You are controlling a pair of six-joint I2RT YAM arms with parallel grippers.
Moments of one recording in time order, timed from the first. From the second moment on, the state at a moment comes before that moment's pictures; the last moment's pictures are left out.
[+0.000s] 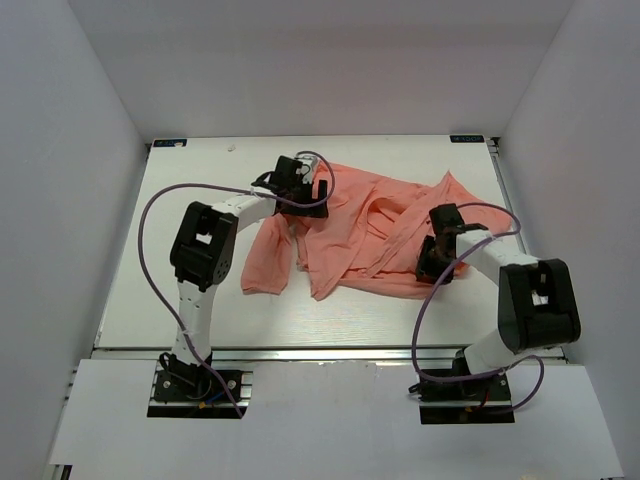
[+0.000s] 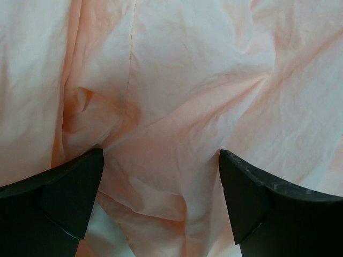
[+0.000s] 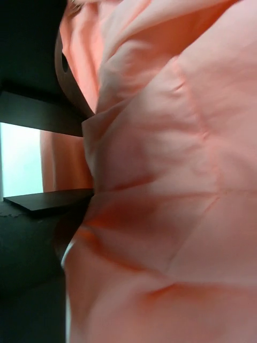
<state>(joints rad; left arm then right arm) -0.44 2.17 1.58 -0.23 0.19 -0.23 0.19 1.51 0.82 -0.60 0.03 0.47</state>
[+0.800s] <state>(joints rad) -0.34 1.57 0.99 -0.38 -0.16 -0.56 0.36 2.00 1.55 -0.61 0.04 0.23</state>
